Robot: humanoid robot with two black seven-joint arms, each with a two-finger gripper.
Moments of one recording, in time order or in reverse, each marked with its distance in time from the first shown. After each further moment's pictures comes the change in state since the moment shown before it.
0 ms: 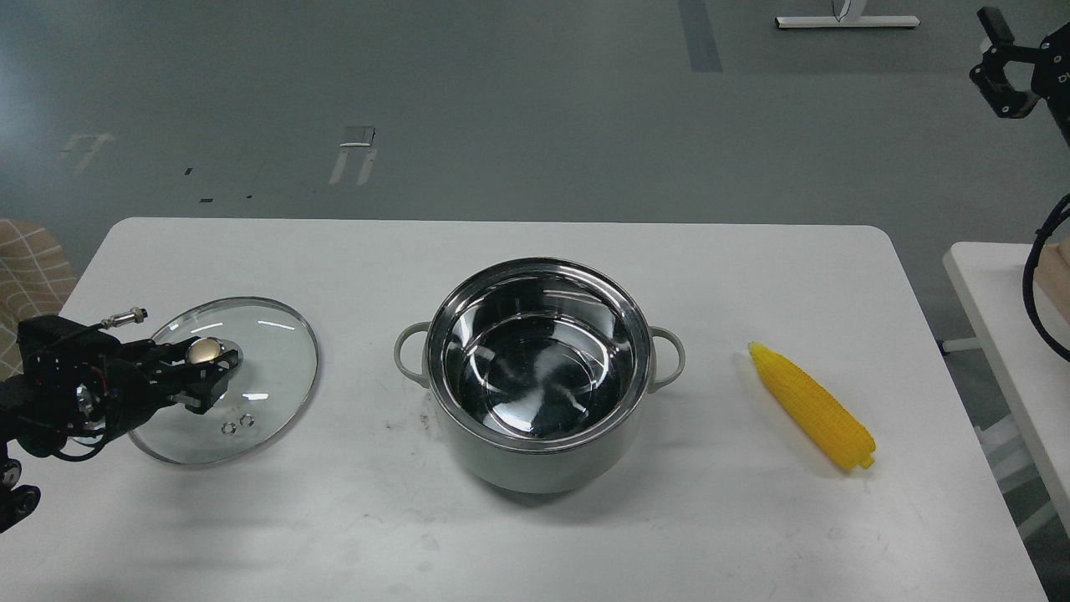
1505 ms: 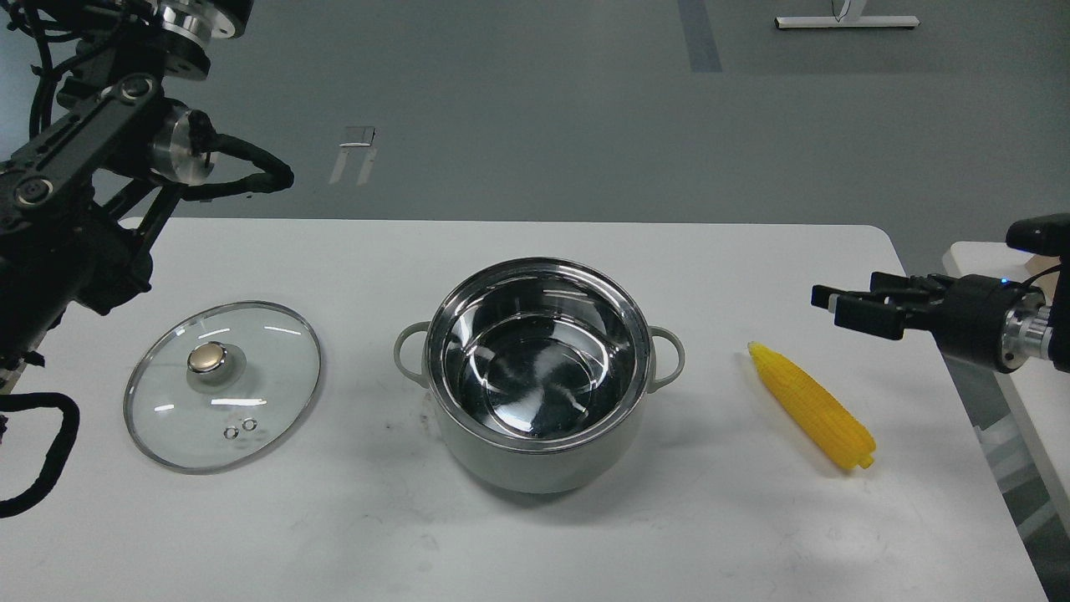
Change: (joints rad) left arm -0.638 -0.450 -0.399 -0.008 -1.335 0.051 -0.096; right arm -0.390 -0.259 -0.110 0.671 -1.747 -0.058 0.003
